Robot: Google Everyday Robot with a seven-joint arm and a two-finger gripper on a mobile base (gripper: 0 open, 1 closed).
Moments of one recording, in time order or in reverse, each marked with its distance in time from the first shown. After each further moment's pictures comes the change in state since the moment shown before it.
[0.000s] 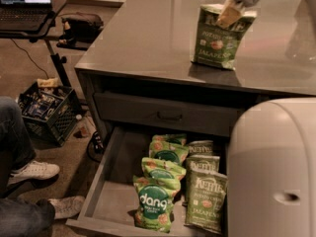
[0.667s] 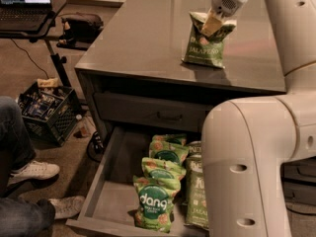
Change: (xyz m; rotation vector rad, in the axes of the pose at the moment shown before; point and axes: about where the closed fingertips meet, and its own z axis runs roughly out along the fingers) arm -0.021 -0.004 0.058 -0.060 0.018 -0.035
